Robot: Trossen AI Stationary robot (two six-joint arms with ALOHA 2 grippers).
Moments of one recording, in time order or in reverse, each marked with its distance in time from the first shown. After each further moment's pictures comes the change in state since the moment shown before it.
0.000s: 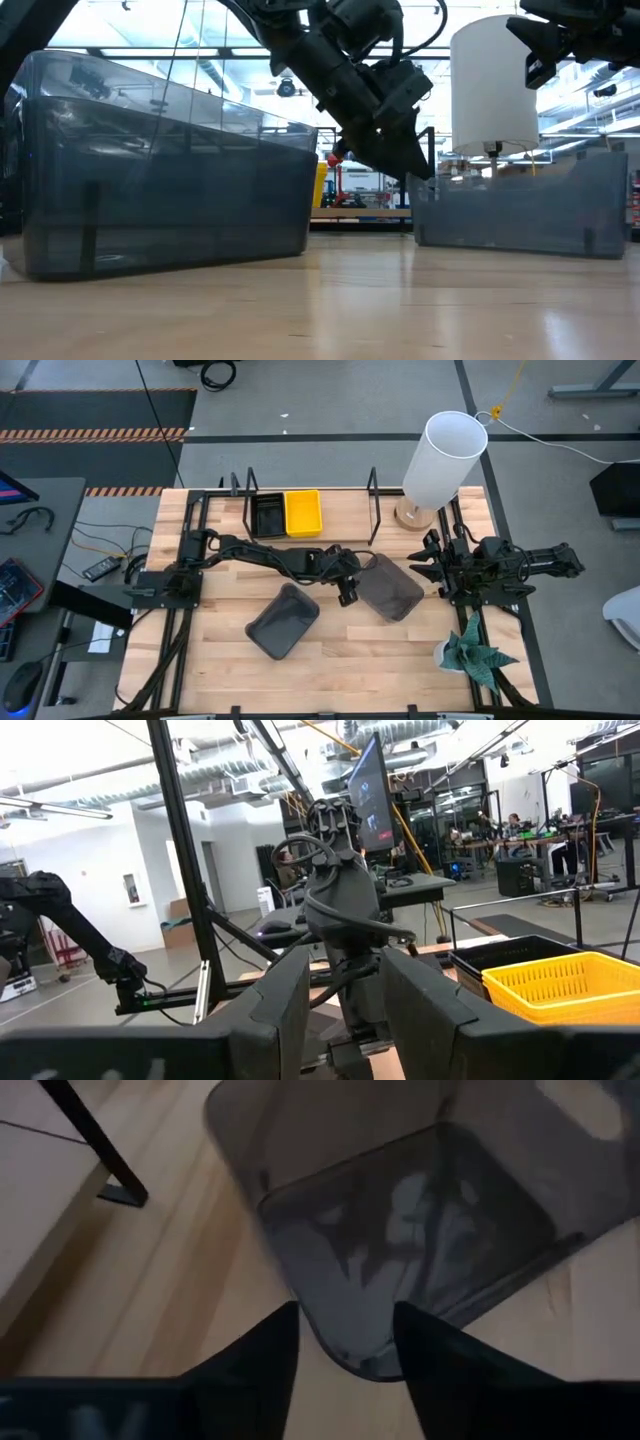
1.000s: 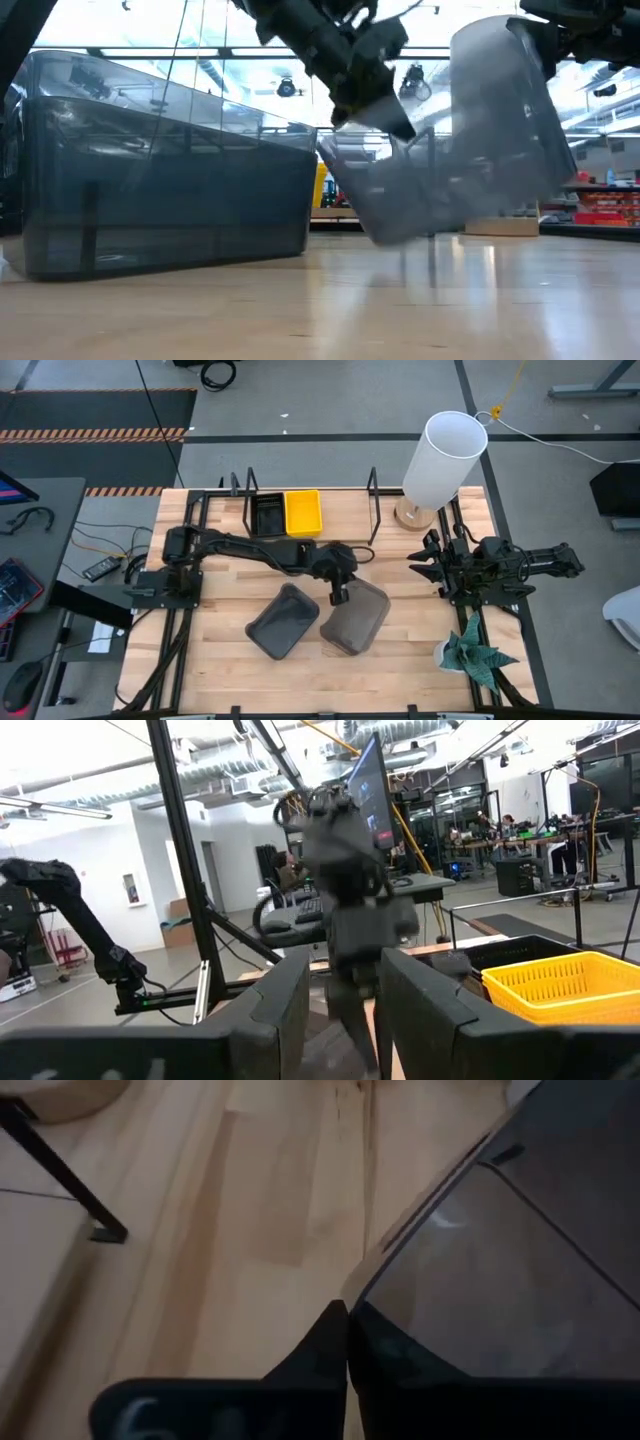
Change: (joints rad) left arm 0.007 -0.123 -0.002 -0.094 0.133 0.111; right arm 0.000 0.000 0.000 0.000 0.000 0.000
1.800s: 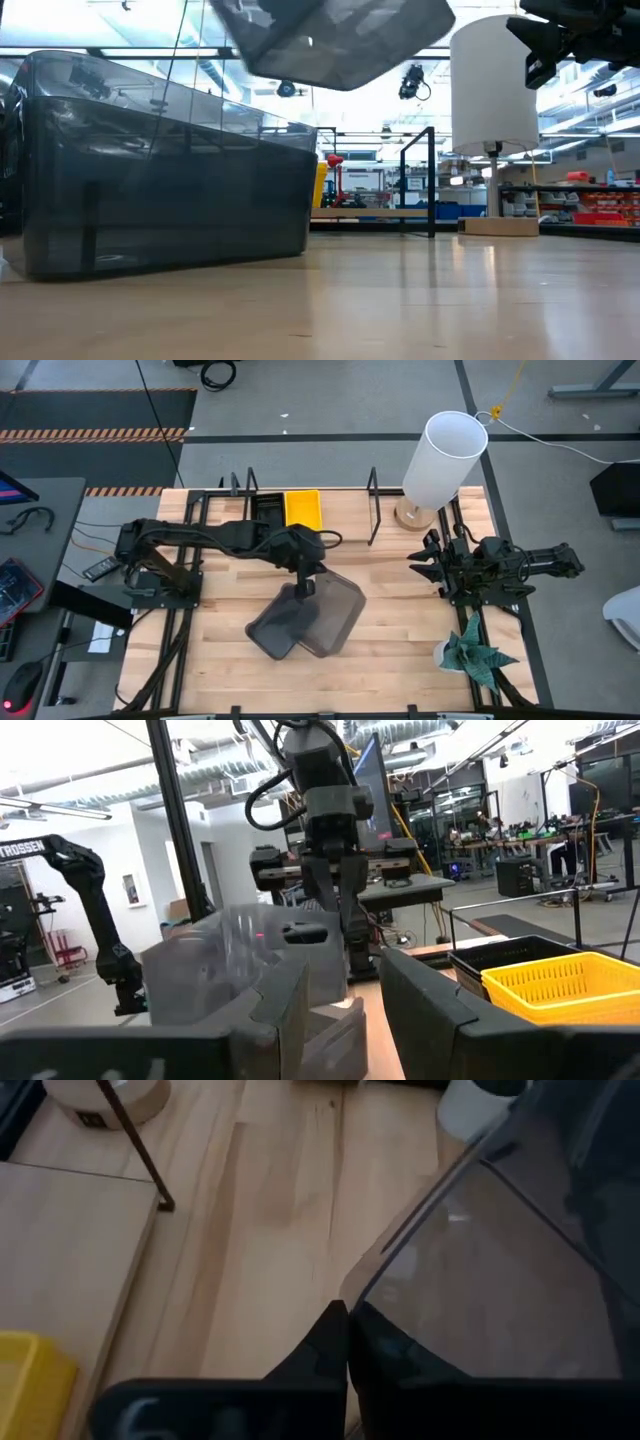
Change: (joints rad) left arm -0.021 -0.356 0.001 -0.373 0.022 -0.031; right arm 0.000 0.000 0.000 0.000 0.000 0.000
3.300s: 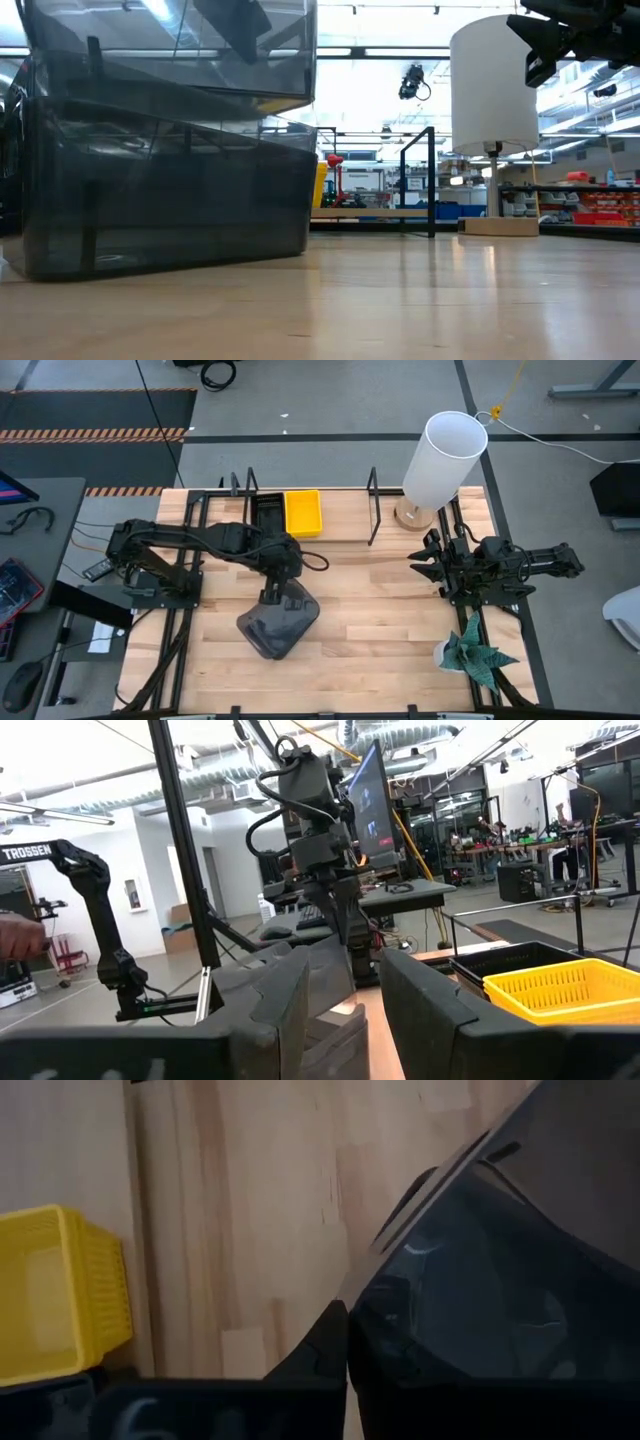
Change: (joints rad) left arm -0.045 -0.063 0.000 -0.412 -0.057 0.241; right arm 0.000 0.000 0.000 0.016 0.000 0.000
